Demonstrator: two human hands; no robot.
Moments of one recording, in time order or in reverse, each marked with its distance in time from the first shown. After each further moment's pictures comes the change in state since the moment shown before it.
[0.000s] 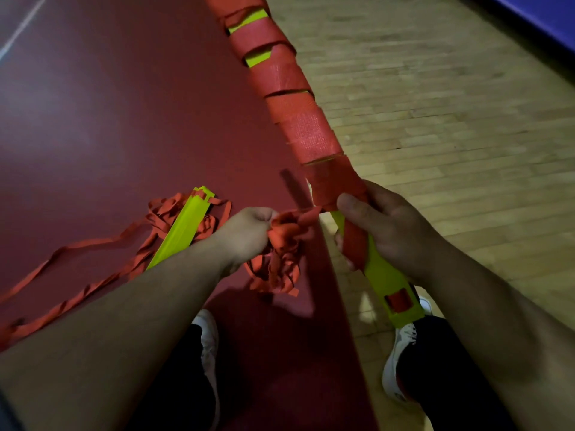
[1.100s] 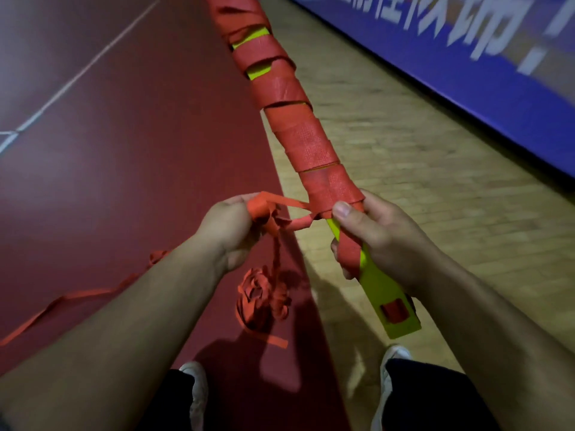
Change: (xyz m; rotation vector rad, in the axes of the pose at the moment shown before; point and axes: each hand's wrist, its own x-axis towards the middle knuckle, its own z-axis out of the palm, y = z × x) left_hand -0.055 0.118 -0.033 -0.555 0.161 0.187; right_hand -0.042 -0.109 0.004 -0.106 0.042 -0.191
